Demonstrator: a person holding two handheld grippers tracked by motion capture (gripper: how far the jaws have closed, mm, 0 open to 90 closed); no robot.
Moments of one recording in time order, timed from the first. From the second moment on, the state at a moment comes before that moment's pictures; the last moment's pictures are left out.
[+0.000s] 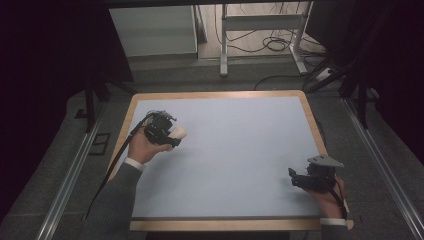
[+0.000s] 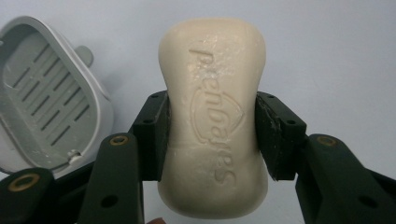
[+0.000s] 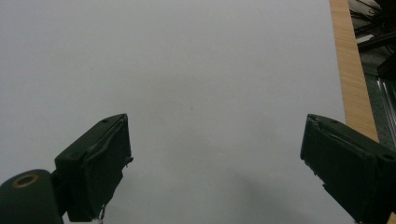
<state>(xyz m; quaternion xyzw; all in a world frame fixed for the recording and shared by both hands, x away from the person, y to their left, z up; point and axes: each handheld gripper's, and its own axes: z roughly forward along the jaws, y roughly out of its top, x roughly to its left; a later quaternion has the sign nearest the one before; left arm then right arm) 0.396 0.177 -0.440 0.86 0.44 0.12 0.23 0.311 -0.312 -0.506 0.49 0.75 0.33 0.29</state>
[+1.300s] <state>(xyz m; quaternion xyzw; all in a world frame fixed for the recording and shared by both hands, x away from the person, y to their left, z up) 0.436 0.217 -0.431 0.82 0.50 0.12 0.23 0.312 -0.312 -0.508 0.49 0.75 0.32 0.29</state>
